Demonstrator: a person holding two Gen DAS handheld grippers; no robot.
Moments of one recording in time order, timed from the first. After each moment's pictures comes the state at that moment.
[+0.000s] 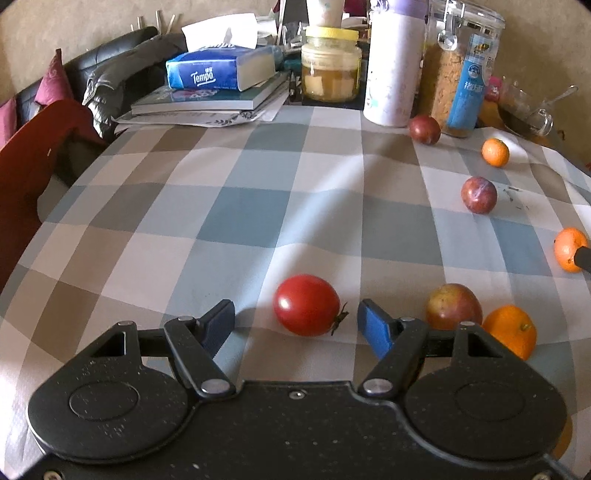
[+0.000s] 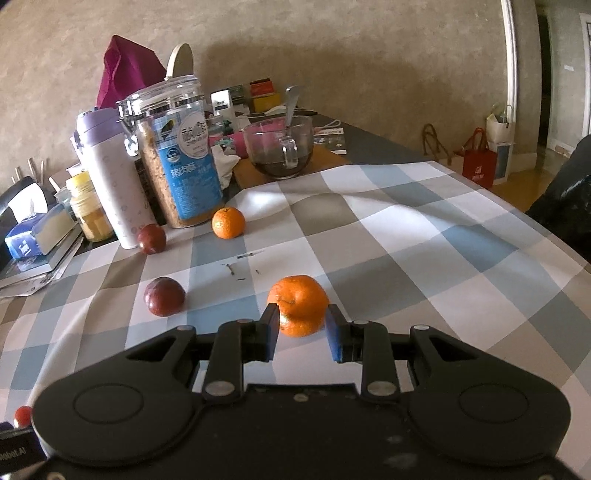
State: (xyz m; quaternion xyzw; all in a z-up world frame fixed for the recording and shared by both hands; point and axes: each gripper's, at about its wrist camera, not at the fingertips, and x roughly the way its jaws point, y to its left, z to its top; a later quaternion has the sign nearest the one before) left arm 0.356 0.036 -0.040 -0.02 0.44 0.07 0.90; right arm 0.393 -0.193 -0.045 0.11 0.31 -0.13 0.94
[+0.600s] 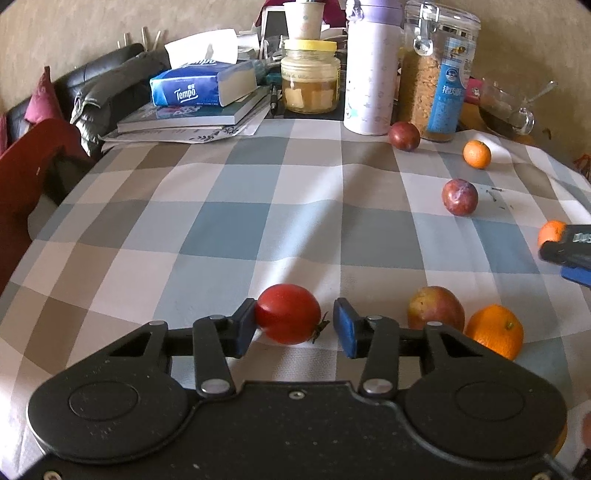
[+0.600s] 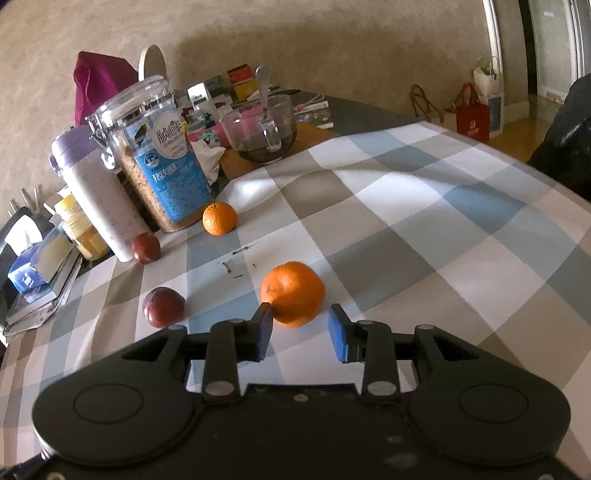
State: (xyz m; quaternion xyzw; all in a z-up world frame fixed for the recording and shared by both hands) left arm 0.355 0.029 -0.038 -0.01 0.42 0.04 0.91; right arm 0.408 -0.204 -0.052 0.19 0.33 -0.13 0.91
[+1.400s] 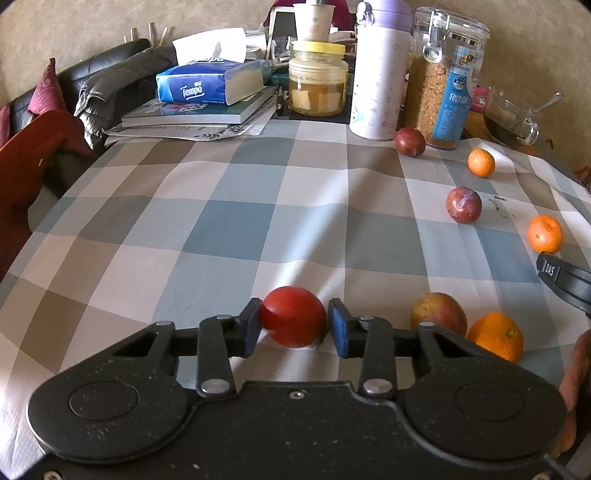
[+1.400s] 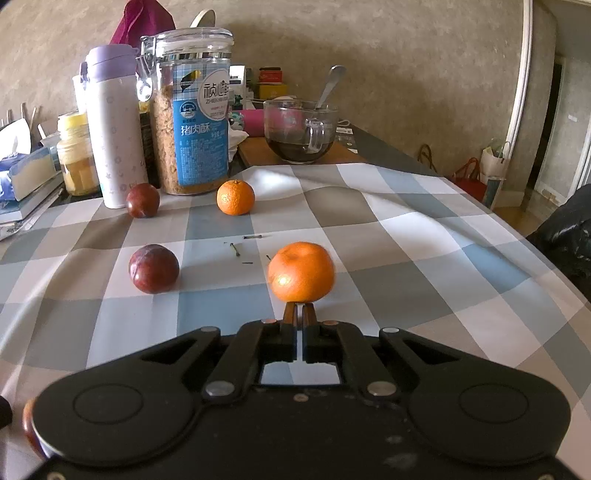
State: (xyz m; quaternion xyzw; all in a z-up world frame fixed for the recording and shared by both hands) left arm 0.355 0.031 -0.038 -0.03 0.42 0.05 0.91; right arm 0.422 -0.156 -0.067 0.02 0.32 -0.15 0.94
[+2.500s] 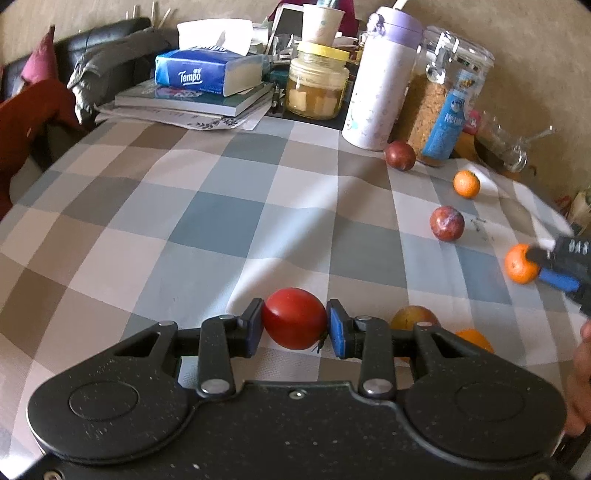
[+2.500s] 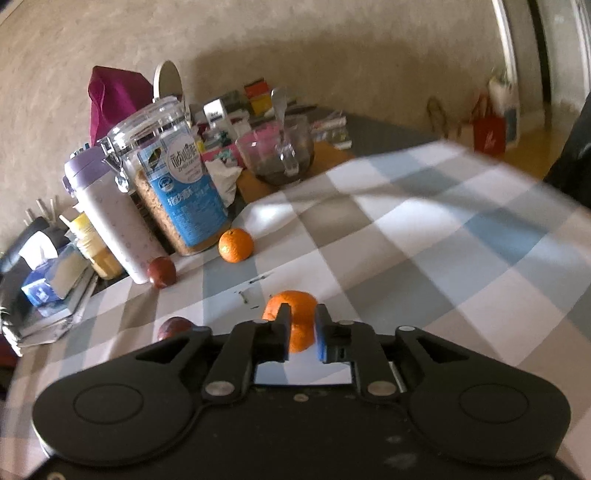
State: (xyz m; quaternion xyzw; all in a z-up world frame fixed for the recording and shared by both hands) left arm 0.355 0.040 -0.035 -0.09 0.42 0.02 0.90; right arm 0.422 -0.213 -0.045 0.20 0.30 -0.10 0.93
